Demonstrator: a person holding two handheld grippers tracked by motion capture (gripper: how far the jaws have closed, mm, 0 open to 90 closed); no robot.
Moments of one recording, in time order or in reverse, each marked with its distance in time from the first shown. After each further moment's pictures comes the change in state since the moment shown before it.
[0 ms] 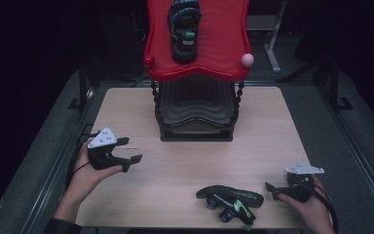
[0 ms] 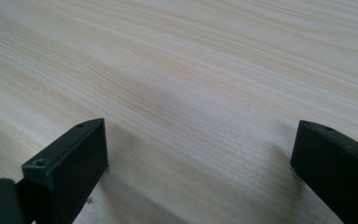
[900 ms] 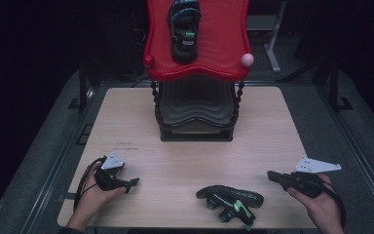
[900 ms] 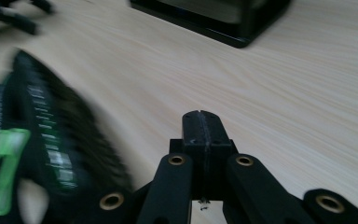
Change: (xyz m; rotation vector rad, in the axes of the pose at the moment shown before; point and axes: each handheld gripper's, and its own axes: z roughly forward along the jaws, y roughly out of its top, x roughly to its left) left arm 0.001 -0.087 0.038 0.178 0.076 -0.094; right arm 0.014 0.033 -0.049 -0.165 0.303 -0.087
